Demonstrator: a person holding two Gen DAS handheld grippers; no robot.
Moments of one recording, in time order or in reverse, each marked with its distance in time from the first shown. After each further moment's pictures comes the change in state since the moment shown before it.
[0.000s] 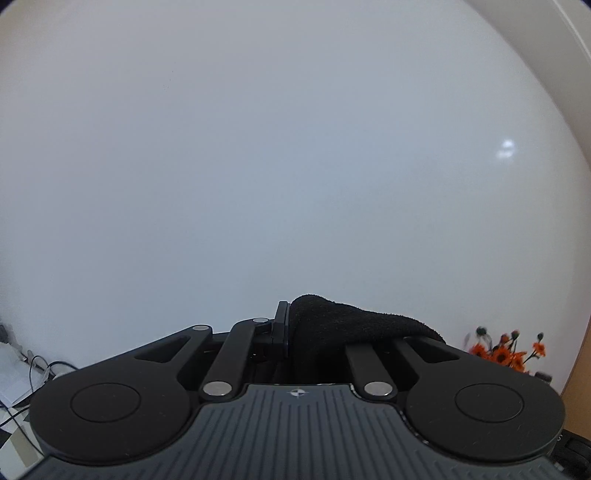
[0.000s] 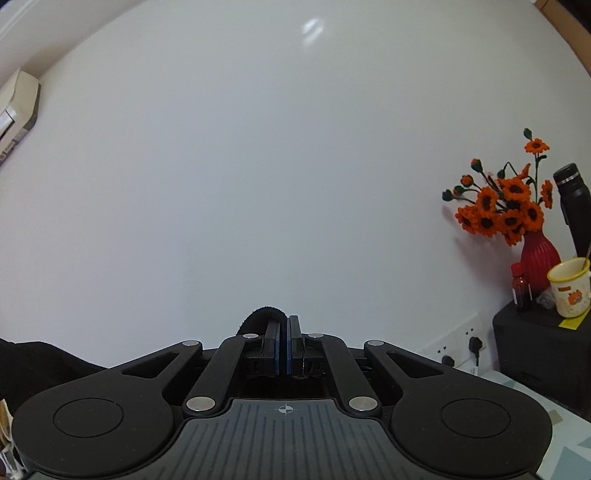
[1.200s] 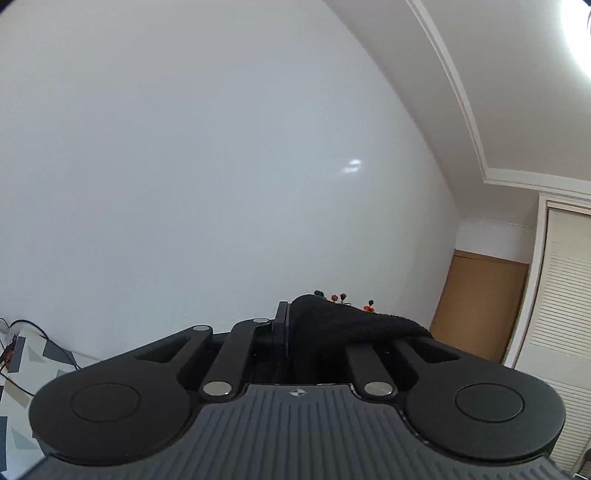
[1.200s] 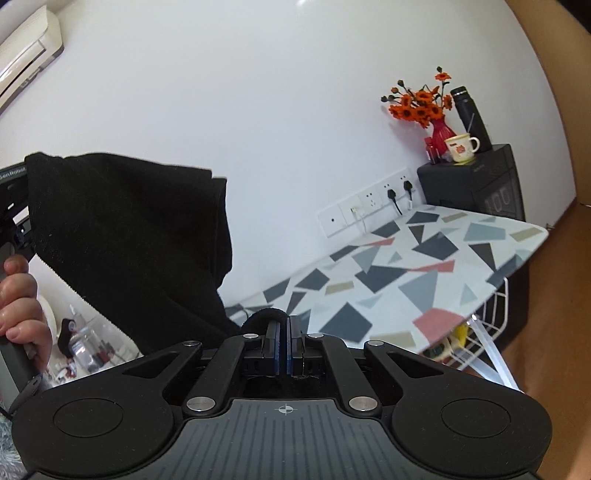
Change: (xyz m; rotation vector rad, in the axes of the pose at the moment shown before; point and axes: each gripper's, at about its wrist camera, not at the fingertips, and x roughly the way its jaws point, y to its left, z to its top) left arm -0.288 0.085 0.019 -0.002 0.020 -0.481; right arm -0.386 0.216 -0.190 0.082 0.219 -0.157
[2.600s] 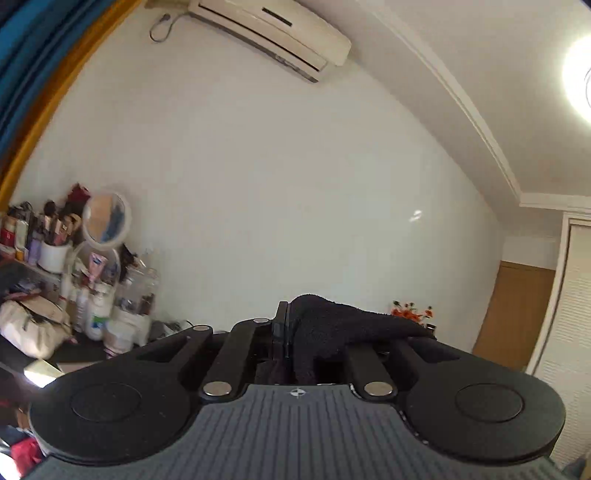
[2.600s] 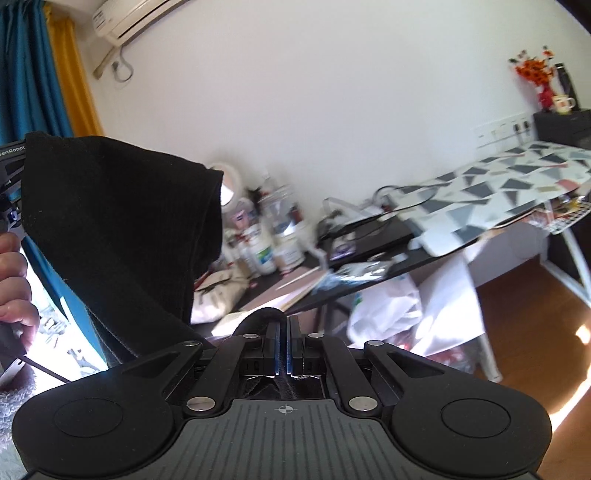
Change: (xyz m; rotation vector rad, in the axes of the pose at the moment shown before) left arm -0.613 0.152 0.136 0.003 -0.006 0.193; right arm -0.321 0.438 -0.343 -0.110 0.159 0.183
